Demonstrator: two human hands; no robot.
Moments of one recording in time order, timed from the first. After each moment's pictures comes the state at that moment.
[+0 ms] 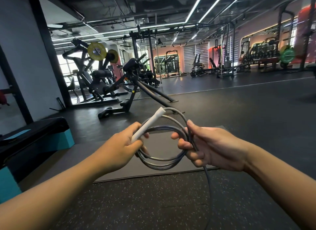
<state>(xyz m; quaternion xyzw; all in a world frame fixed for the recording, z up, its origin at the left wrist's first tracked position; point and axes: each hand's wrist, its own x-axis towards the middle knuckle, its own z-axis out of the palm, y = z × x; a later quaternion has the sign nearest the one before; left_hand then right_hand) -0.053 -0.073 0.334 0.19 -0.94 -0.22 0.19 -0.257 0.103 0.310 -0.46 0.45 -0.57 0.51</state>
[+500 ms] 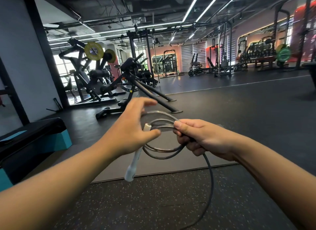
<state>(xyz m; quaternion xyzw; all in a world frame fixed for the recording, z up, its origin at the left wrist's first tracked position) -0.082 -0.063 0.360 0.08 -0.93 -0.17 0.33 -0.255 0.094 0.325 -0.53 0.59 -0.50 0.34</state>
